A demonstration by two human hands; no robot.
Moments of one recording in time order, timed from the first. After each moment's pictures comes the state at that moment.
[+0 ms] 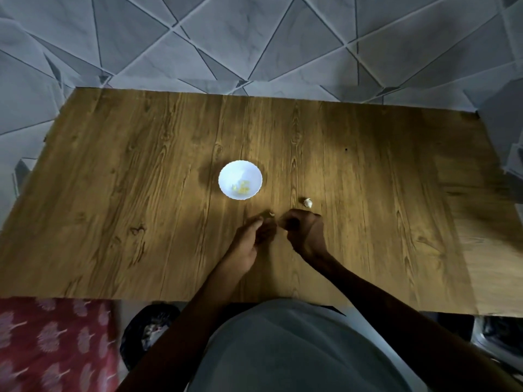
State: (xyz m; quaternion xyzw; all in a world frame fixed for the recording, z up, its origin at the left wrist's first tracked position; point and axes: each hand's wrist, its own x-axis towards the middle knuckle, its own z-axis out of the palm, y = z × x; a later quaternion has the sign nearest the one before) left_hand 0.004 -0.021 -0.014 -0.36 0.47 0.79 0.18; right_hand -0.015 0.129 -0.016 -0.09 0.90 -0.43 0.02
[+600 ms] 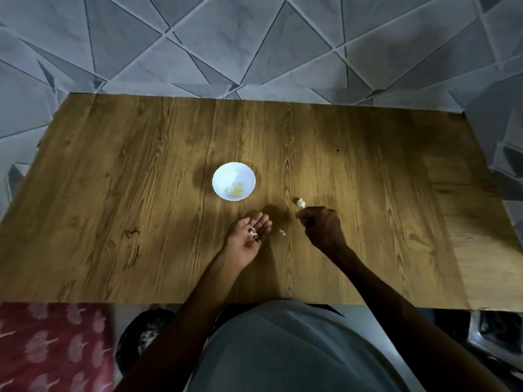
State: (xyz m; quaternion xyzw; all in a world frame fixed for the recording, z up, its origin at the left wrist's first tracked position) left_hand -0.003 -0.015 0.011 -0.43 0.25 0.85 0.18; right_hand -0.026 0.176 0.001 -0.08 0.95 -0.31 0.01
